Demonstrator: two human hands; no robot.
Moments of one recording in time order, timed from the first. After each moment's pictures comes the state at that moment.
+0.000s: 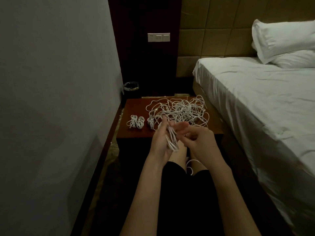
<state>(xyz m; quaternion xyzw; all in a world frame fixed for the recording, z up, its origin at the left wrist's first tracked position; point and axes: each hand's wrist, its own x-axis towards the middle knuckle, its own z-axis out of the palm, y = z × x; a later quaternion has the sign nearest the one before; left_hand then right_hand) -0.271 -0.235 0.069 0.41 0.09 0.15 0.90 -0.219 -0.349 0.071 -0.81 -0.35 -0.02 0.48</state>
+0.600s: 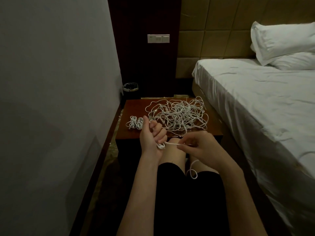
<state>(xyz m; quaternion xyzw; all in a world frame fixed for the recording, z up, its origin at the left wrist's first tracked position) -0.279 -0.218 0.077 0.27 0.13 0.24 0.92 -0.215 -0.365 0.085 -0.82 -0.43 0.11 0.37</state>
